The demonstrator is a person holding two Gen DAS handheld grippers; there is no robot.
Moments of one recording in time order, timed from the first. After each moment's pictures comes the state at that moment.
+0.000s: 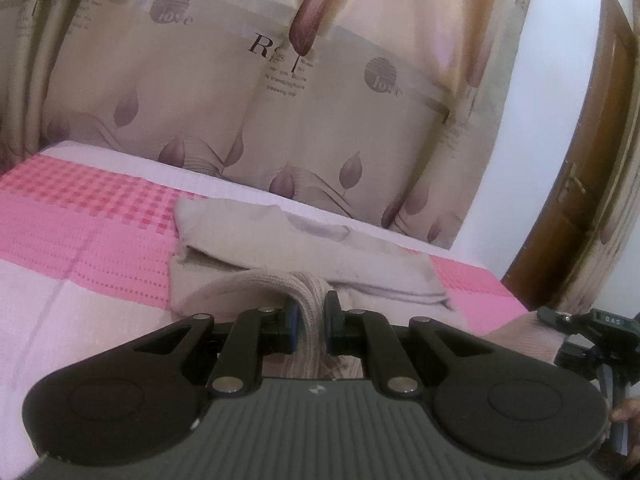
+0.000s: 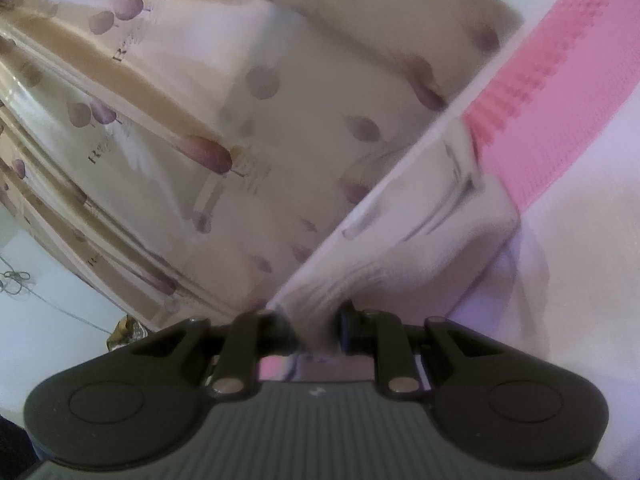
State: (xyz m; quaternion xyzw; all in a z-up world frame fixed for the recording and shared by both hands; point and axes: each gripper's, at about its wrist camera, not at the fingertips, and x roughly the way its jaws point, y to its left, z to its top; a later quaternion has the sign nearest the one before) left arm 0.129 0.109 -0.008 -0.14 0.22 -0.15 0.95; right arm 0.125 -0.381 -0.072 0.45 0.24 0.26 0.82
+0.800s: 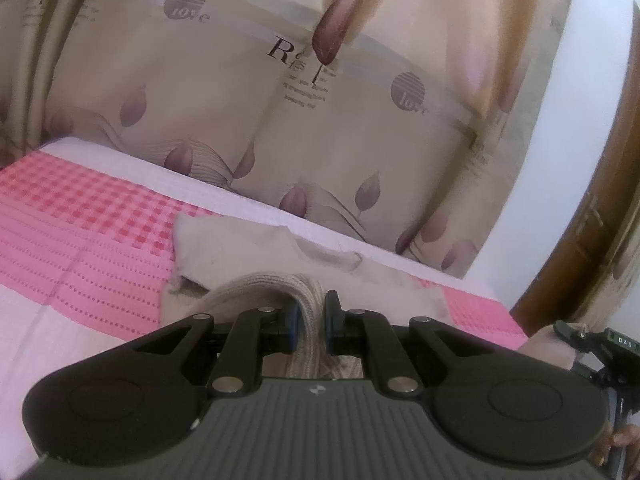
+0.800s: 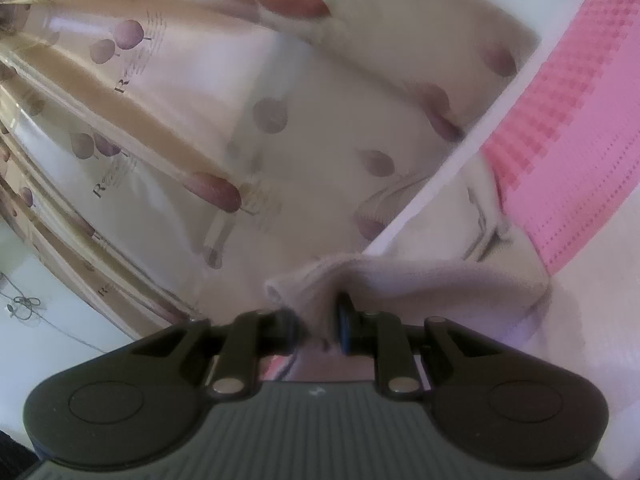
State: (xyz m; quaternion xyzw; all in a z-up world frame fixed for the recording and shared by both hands) left arm 0.180 0.112 0.006 -0.18 0.23 -0.12 0.95; right arm 0.169 -0.392 -0.055 0.47 0.21 0.26 0.81
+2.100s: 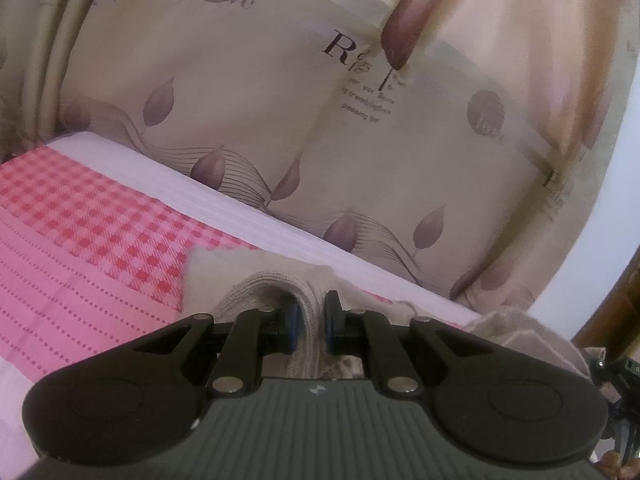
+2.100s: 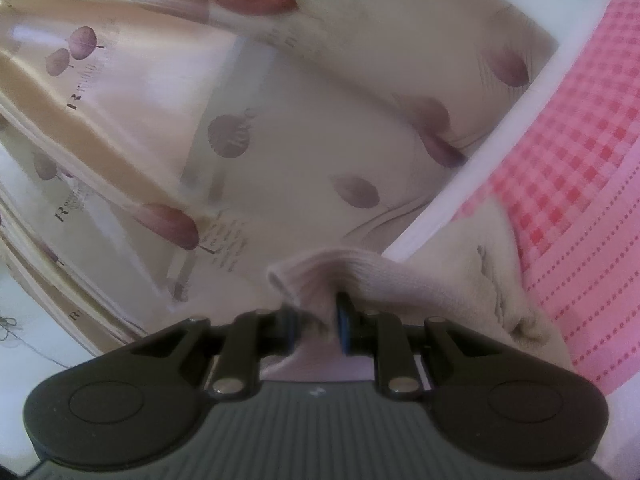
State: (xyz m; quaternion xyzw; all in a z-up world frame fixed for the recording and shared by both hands) left arm 0.290 0.113 -0.005 -0.21 0.23 -0.05 0.95; right arm 0.284 -0.384 -0.061 0.47 0.22 0.23 0.82
